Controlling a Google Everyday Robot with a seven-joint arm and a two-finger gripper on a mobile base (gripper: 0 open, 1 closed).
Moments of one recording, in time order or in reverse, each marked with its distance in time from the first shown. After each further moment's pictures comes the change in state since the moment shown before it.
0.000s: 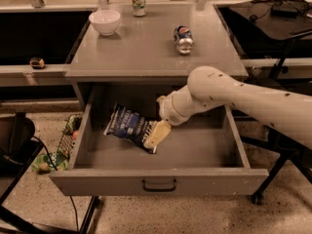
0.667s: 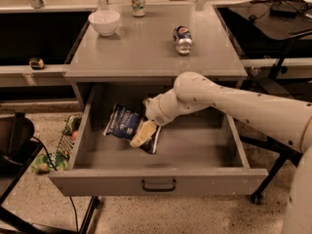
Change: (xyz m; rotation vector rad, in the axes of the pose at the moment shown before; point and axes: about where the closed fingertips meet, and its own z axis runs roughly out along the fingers) arm -0.028 -0.007 0.058 -0.056 -0.099 -0.006
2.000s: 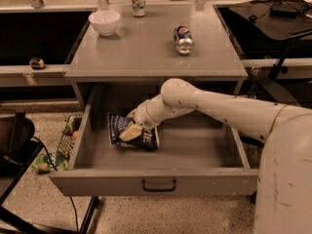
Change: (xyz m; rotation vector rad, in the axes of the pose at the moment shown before) arm -0.007 0.003 0.062 -0.091 -0.051 -0.012
